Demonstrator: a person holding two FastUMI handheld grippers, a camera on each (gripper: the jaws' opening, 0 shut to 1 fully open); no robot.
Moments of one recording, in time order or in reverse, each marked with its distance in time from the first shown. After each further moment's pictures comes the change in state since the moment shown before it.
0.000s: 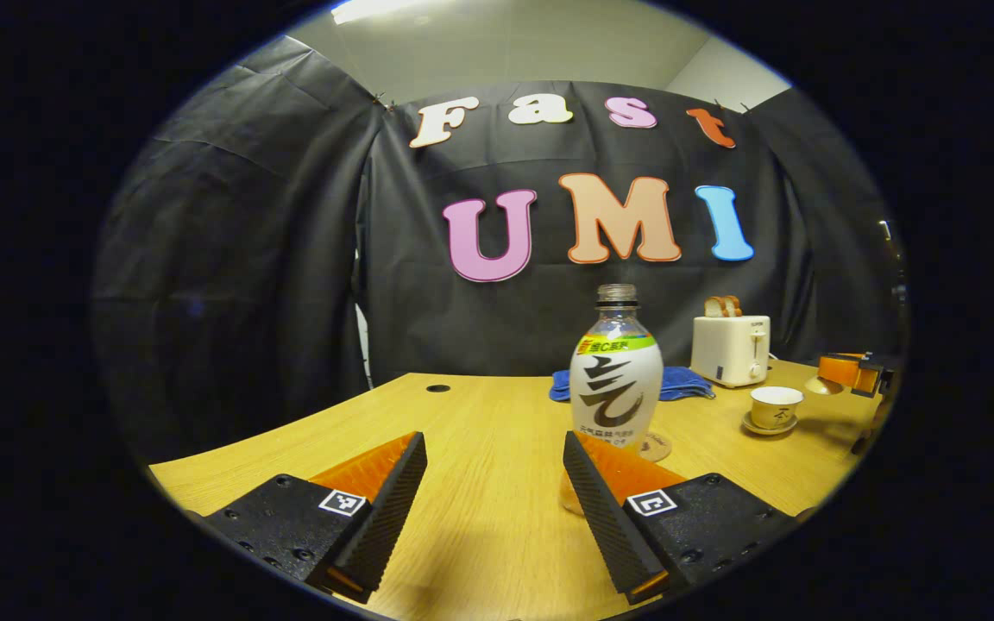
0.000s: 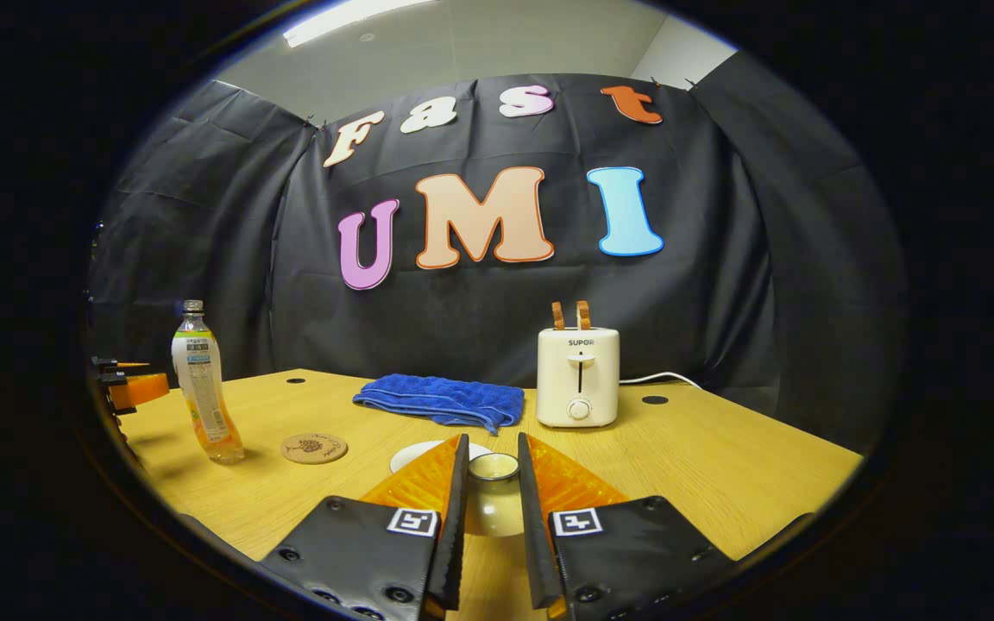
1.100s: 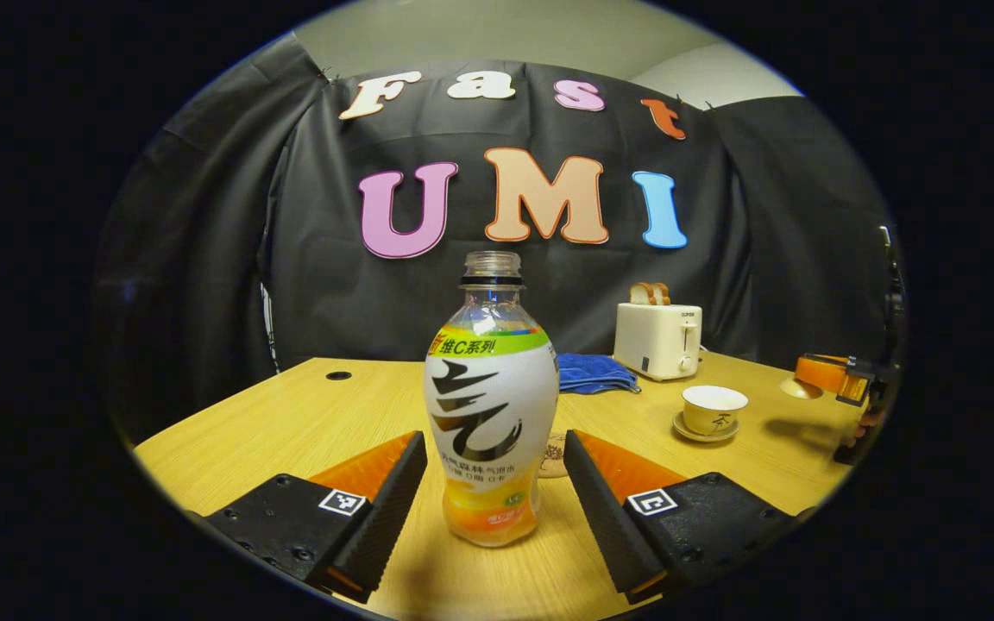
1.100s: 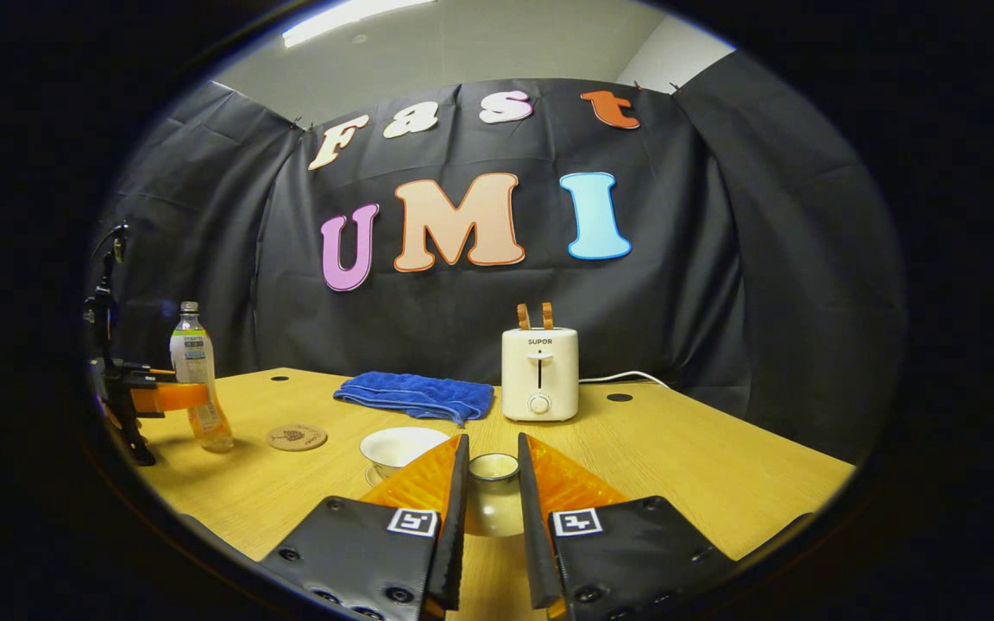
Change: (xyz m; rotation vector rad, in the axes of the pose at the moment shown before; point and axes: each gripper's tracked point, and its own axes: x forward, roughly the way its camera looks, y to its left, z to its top) left arm 0.056 -0.080 -0.011 -0.019 0.086 -0.224; right arm -0.030 -0.036 0.002 -0.002 -0.004 -0.049
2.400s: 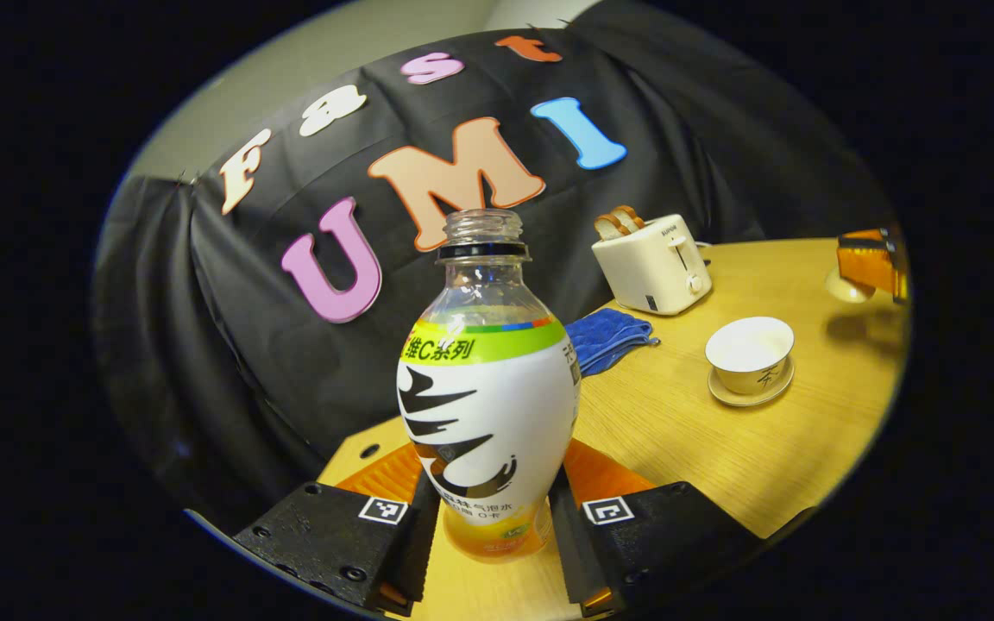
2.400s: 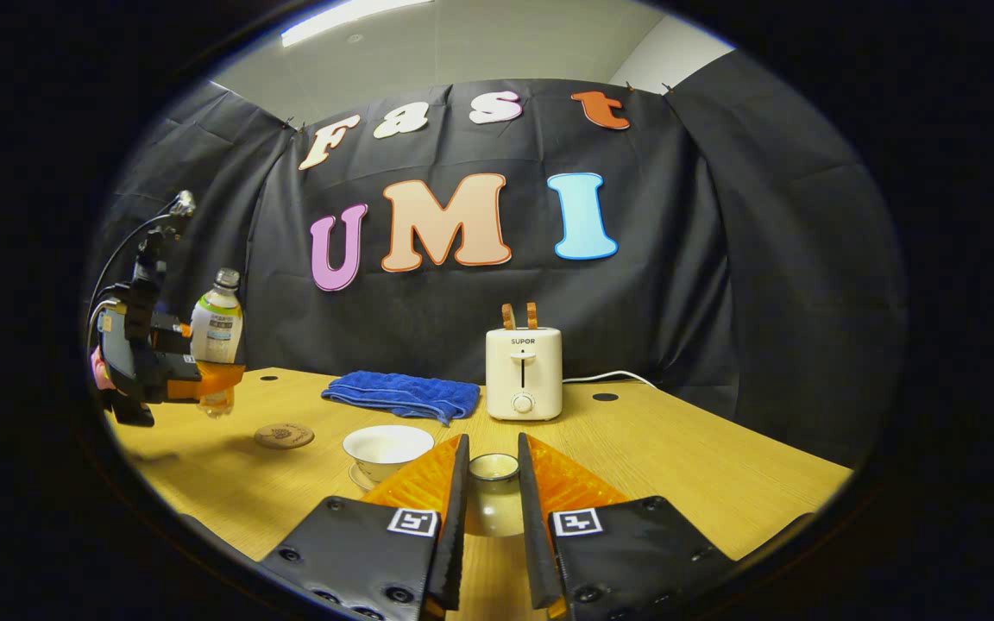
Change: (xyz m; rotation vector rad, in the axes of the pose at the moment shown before) left arm 0.056 -0.043 0.041 0.622 0.117 0.030; right arm -0.002 -0.020 0.001 -0.001 -0.001 -0.040
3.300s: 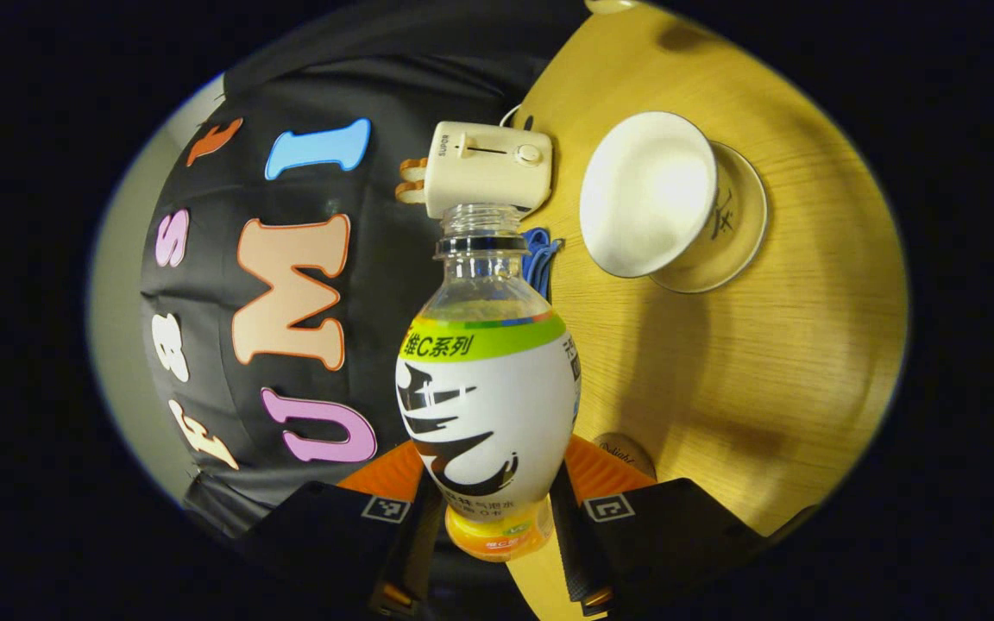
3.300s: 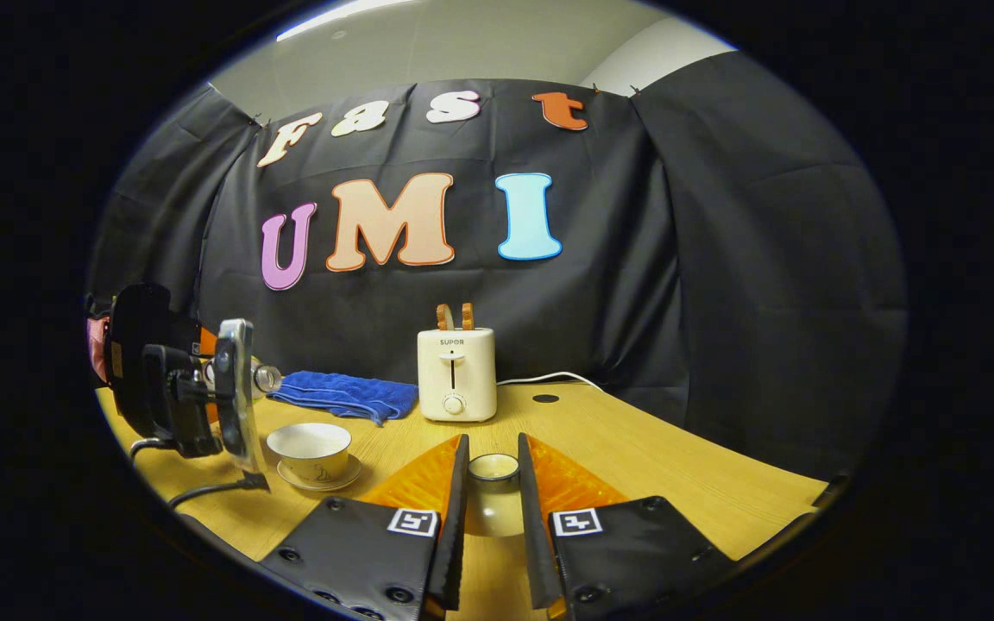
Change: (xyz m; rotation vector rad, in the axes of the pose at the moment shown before) left arm 0.052 -0.067 0.006 0.890 0.158 -0.078; right arm 0.002 -0.066 0.002 -0.006 -0.004 -0.144
